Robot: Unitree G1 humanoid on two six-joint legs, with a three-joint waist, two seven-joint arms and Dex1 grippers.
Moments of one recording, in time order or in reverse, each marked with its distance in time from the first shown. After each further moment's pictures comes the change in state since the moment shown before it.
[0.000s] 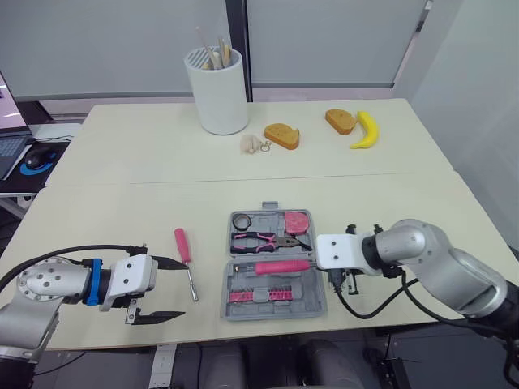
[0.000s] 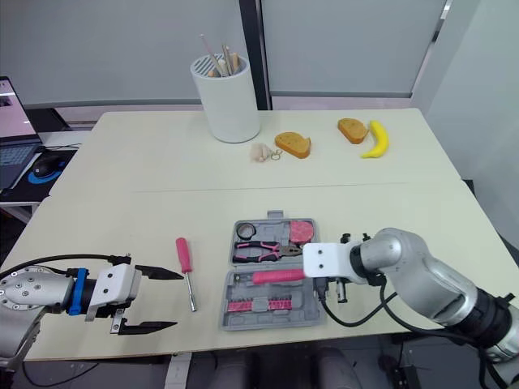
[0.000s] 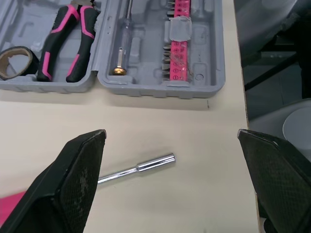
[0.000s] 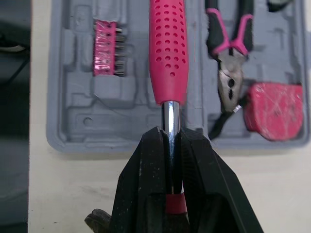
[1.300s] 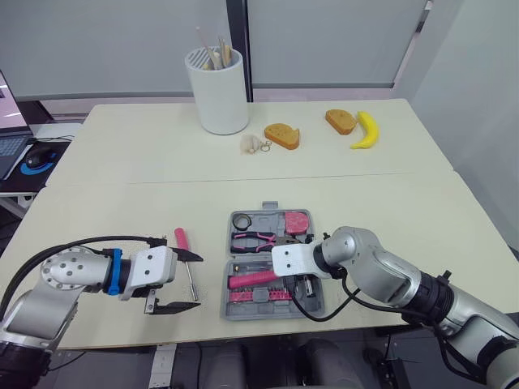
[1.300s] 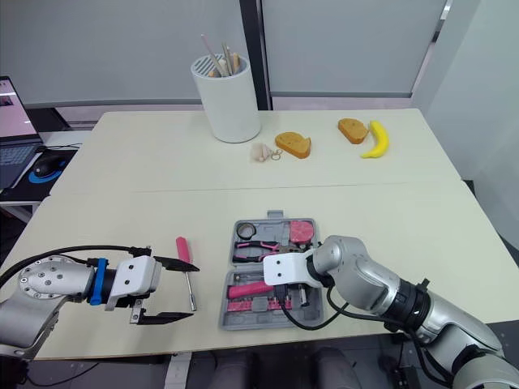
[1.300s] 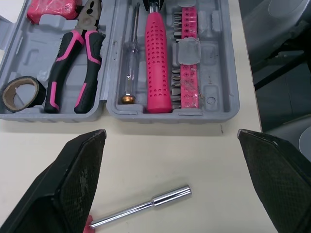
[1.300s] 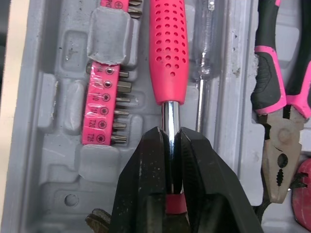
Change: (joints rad) left arm -0.097 -0.004 -0.094 -0.084 0.015 0.101 0.070; right arm -0.078 0.307 0.179 0.289 -0.196 -0.031 0.004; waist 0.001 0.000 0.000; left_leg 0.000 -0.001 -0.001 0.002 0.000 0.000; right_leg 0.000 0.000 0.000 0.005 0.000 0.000
